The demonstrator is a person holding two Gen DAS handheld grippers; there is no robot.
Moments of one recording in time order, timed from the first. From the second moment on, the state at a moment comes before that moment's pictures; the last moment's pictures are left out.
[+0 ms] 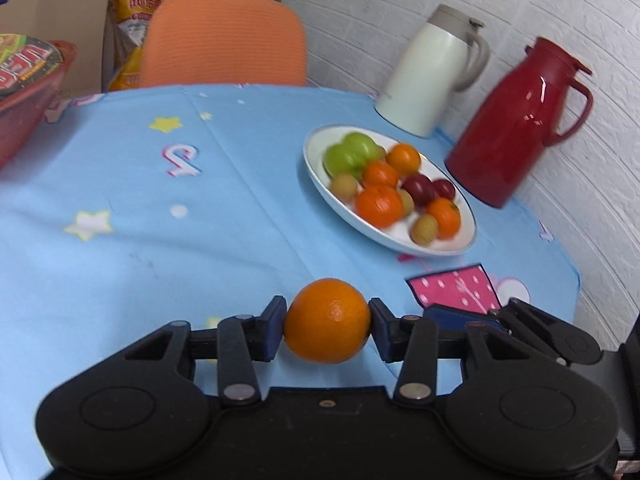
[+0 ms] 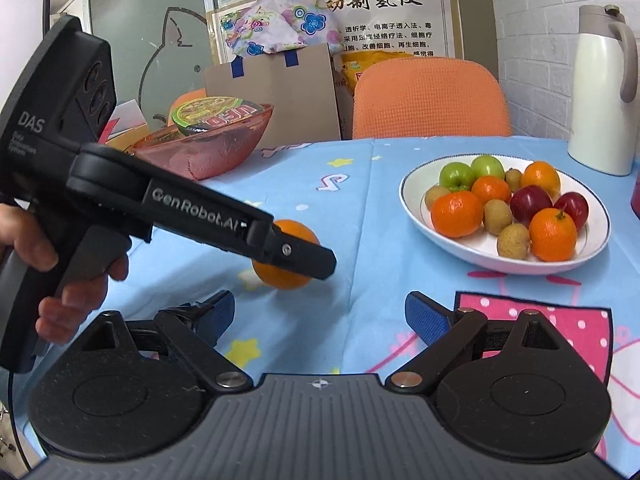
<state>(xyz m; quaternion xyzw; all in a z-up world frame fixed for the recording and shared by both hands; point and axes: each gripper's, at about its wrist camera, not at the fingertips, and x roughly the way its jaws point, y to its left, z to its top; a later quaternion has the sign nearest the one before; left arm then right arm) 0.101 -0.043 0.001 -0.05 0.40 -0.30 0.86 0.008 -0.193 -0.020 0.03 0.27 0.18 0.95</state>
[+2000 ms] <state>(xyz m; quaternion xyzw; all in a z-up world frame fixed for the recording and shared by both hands) 0.128 -0.147 0.028 -0.04 0.33 -0.39 0.86 0.045 -0.265 -0.001 0.06 0.21 0.09 0.97</state>
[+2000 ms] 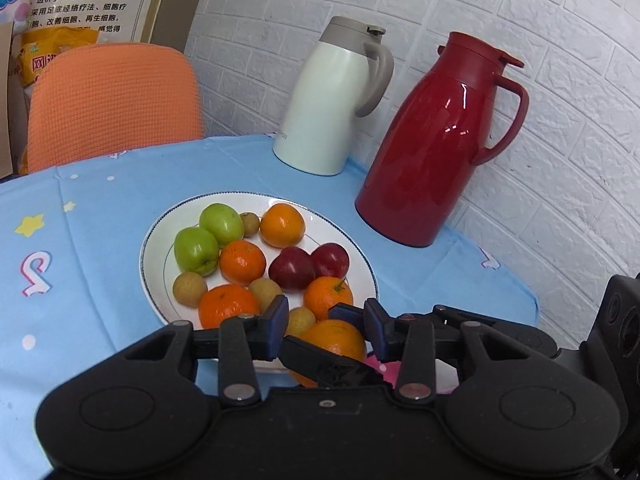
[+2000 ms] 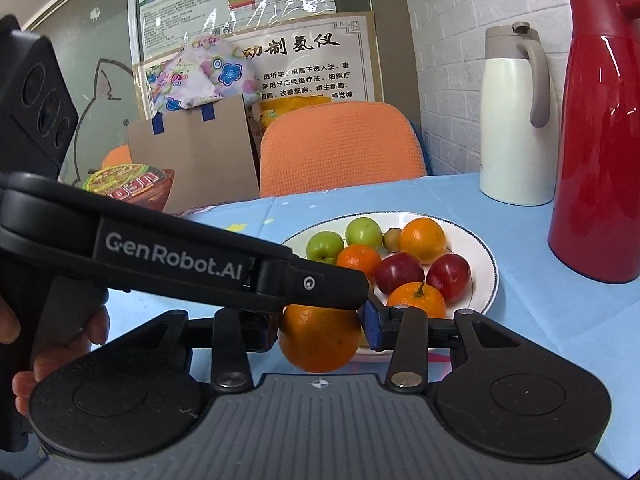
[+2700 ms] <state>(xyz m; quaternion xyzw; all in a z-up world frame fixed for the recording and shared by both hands) 0.152 -0.128 0.018 -0.06 0.34 -0.36 0.87 0.047 -0.268 -0.016 0.06 0.22 0.08 0.97</state>
